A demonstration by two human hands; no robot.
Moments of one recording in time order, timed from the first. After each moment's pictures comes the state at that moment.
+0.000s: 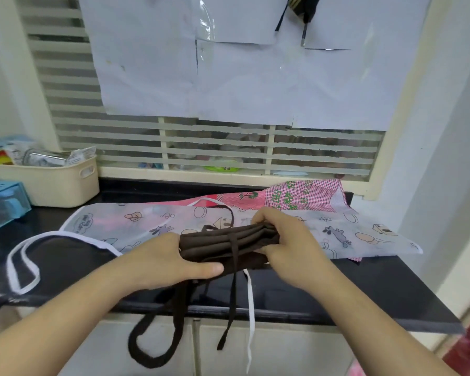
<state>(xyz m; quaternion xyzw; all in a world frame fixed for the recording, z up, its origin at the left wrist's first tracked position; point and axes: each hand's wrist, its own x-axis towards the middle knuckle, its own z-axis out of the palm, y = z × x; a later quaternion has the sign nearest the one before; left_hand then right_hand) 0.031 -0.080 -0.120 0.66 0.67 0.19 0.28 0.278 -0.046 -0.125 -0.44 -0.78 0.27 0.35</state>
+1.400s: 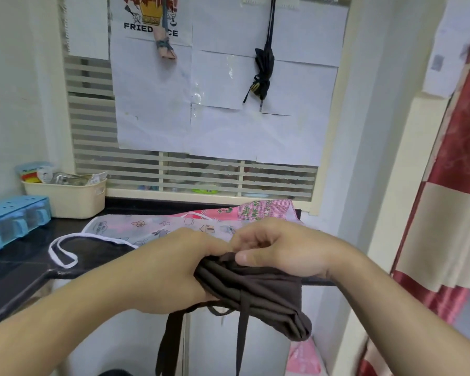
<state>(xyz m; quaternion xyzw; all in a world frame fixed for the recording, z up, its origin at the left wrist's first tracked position) 0.069 -0.303 -0.045 0.88 0.40 0.20 0.17 0.306 -0.264 -0.023 -0.36 -0.86 0.32 0.16</state>
